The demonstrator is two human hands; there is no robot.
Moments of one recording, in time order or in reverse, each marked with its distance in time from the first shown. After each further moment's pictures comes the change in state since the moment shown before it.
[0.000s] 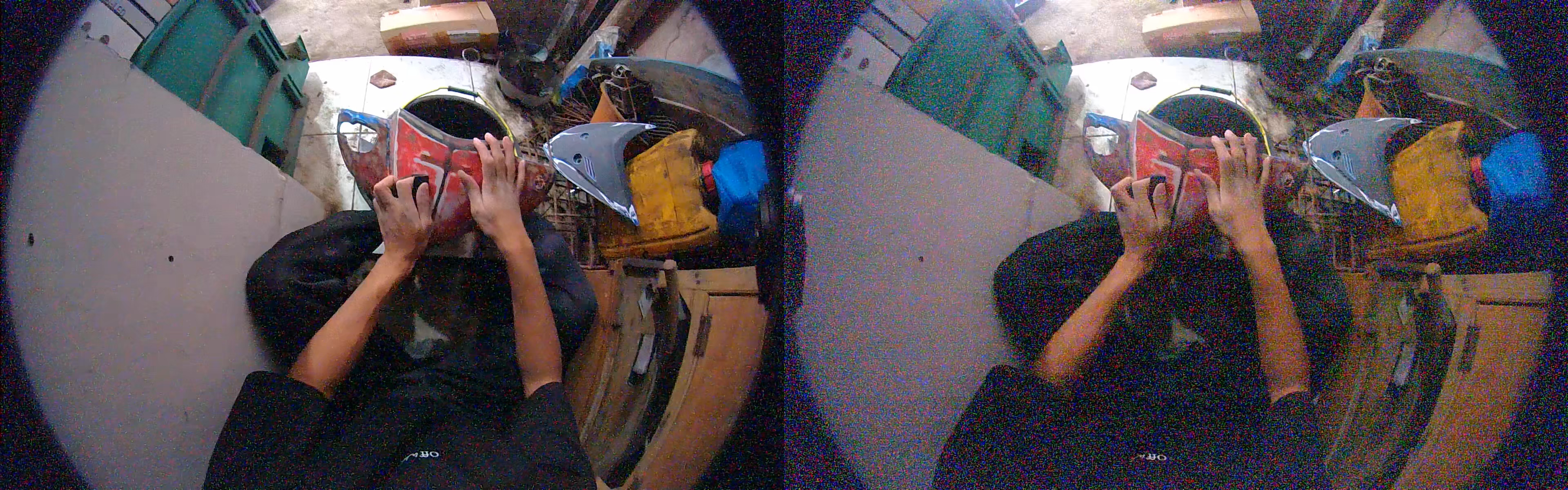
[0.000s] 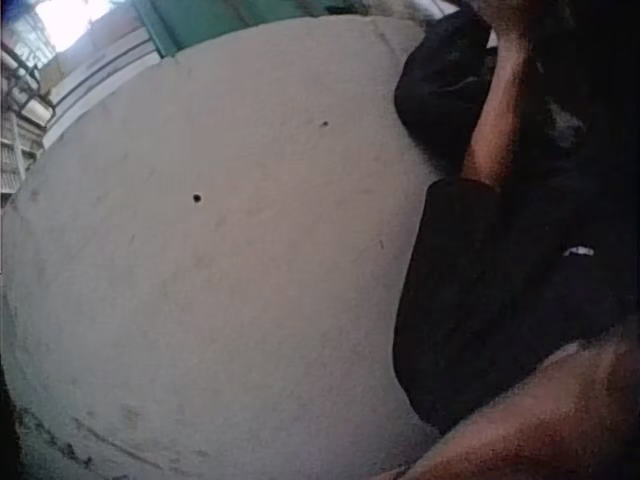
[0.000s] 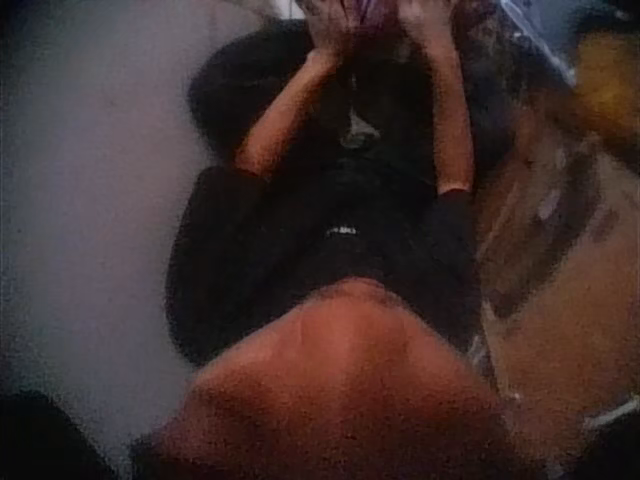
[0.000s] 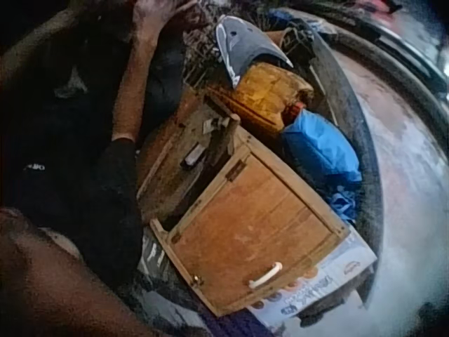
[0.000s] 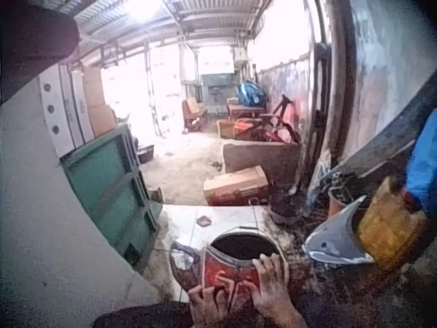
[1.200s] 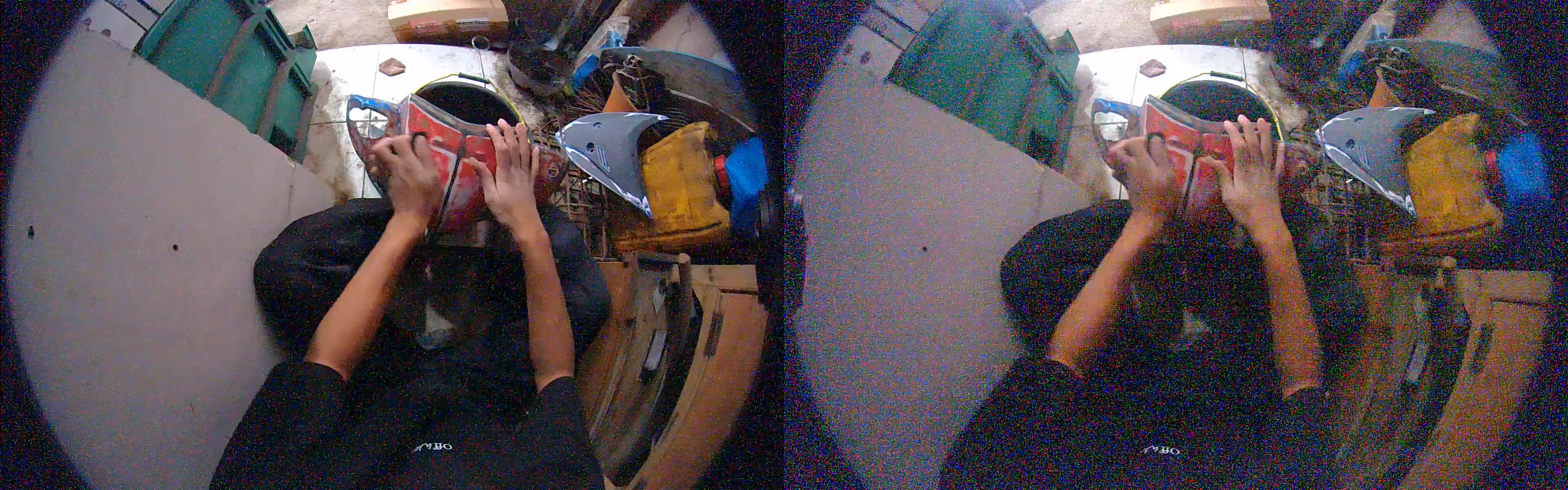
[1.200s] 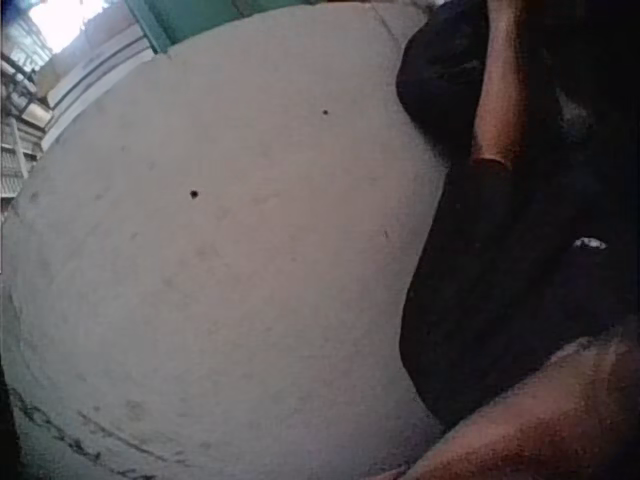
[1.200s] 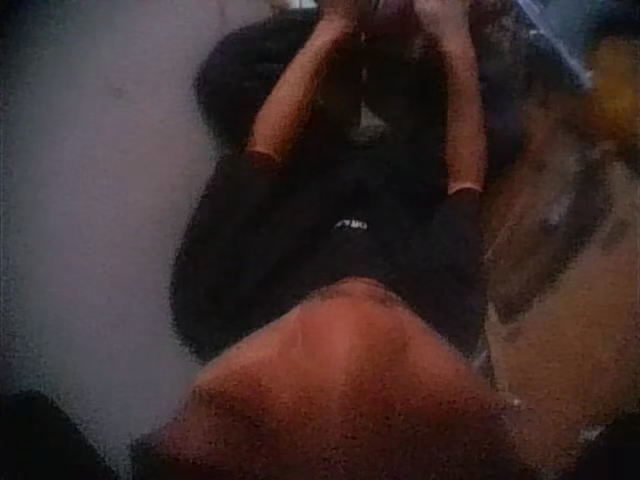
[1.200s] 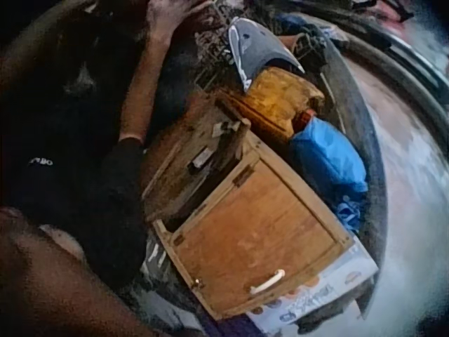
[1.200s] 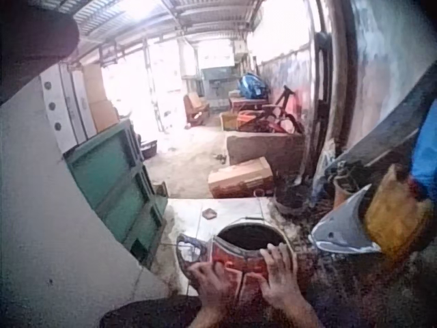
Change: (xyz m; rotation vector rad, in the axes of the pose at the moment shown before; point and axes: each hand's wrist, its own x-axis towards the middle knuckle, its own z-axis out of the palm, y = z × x) left_hand 0.032 -0.014 0.015 0.265 -0.040 0.145; right_hand -0.002 0.000 0.002 0.007 0.017 -0.013
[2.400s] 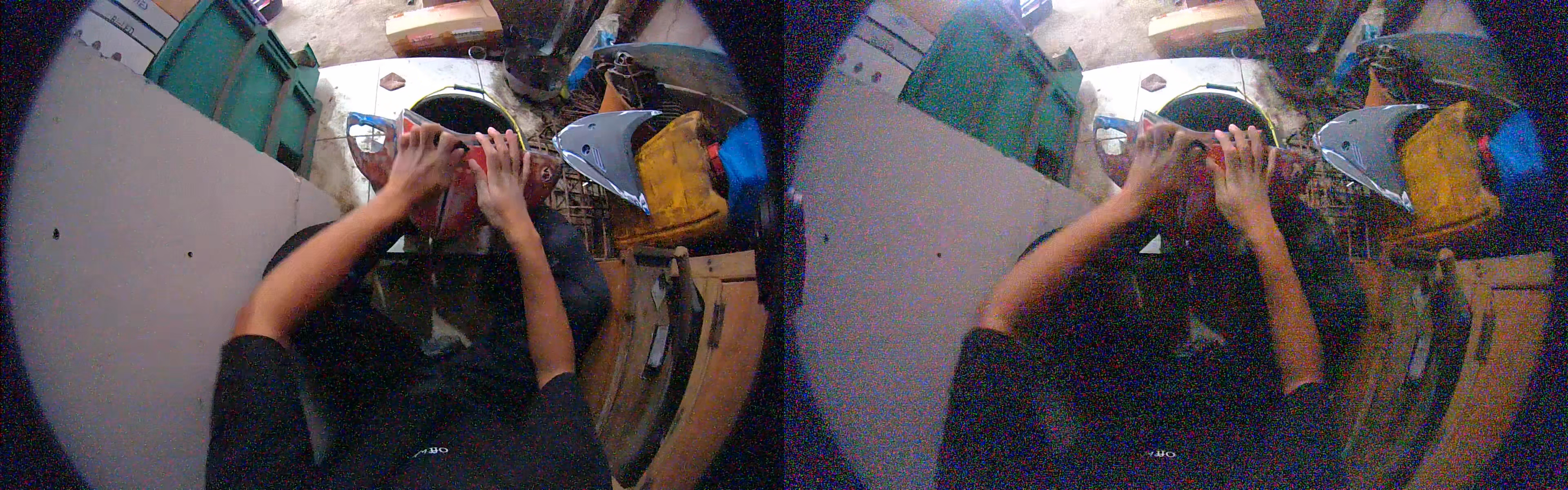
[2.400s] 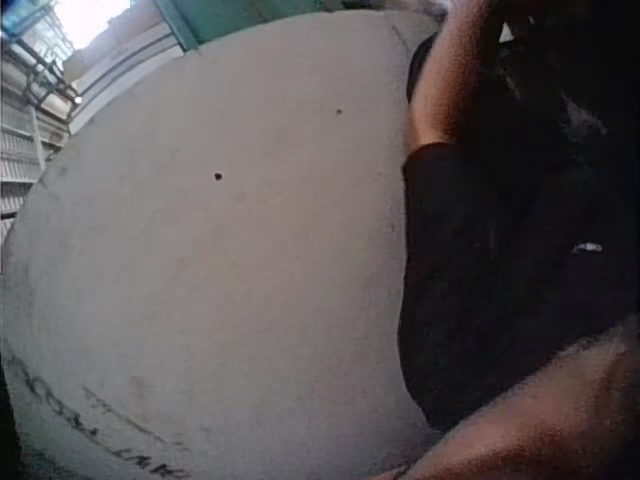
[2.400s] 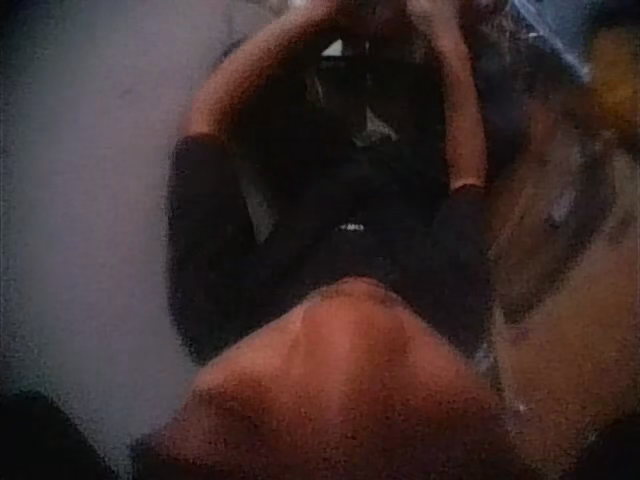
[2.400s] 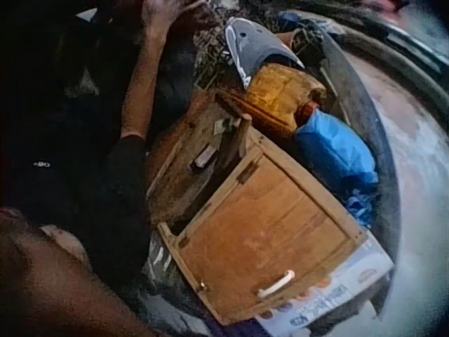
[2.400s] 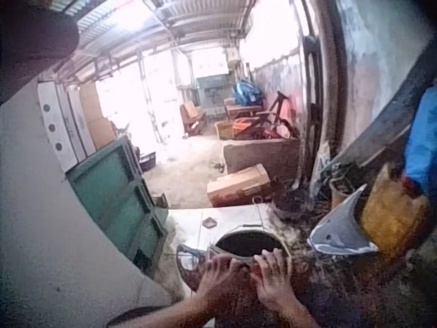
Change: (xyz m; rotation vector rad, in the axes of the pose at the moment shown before) left_hand 0.049 -0.007 0.004 -0.123 -0.086 0.502; right_hand 0.004 0.004 0.006 -0.010 0.043 0.015
